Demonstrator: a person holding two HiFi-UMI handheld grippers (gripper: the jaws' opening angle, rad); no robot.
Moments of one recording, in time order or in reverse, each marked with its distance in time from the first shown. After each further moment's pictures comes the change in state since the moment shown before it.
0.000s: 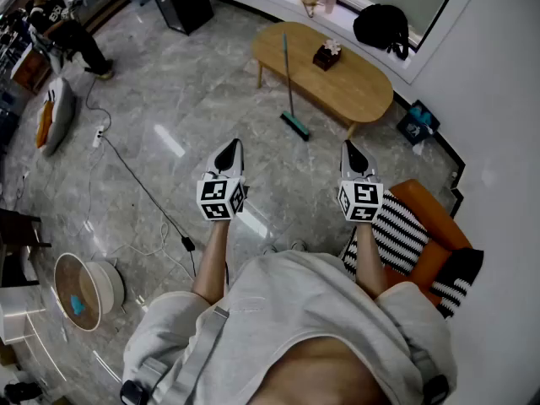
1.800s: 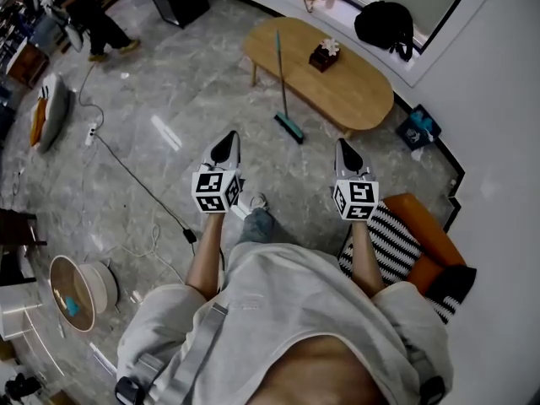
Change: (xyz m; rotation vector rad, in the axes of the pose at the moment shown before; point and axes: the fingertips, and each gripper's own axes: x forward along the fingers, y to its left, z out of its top) left arm 0.010 0.008 0.017 0.029 -0.021 -0.005; right arm 0.012 0.012 0.006 0.013 -0.021 0.051
